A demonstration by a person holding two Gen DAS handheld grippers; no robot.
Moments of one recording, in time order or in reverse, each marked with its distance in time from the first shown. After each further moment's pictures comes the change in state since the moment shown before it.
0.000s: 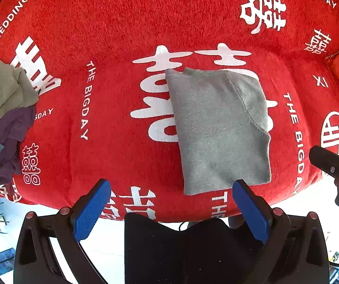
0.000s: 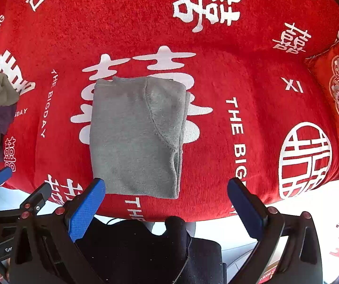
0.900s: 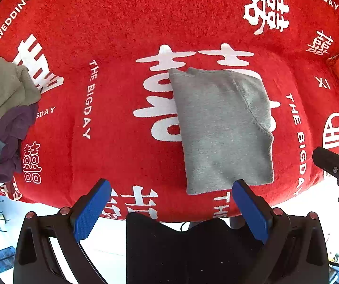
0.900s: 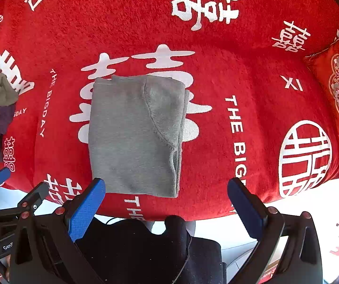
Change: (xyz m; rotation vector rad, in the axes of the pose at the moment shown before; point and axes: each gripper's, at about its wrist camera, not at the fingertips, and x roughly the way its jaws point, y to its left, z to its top) left arm 0.001 0.006 -0.003 -0.005 -0.010 0.014; right arm 0.001 -0.002 -0.007 0.007 -0.003 -0.003
